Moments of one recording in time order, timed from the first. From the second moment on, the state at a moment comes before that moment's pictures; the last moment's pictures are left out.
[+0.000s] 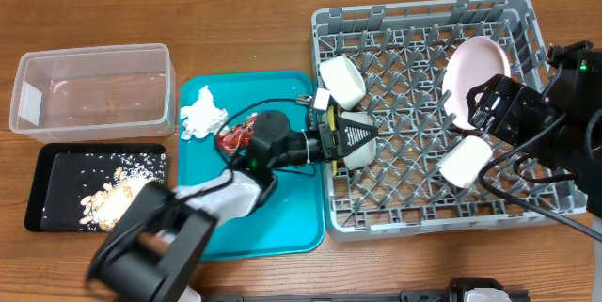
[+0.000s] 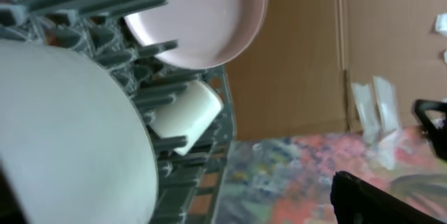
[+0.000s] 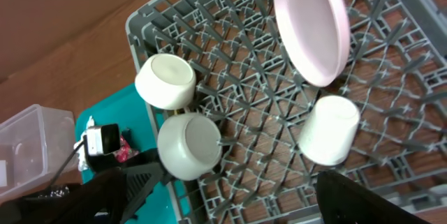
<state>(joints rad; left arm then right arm) -0.55 1.69 0.67 0.80 0.79 -1.20 -0.02 1.22 1.77 -1.46 -0.14 0.44</state>
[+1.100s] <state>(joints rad) -0.25 1.25 0.69 -0.29 0.24 -0.32 -0.02 1.22 1.77 -1.44 -0.14 0.44</state>
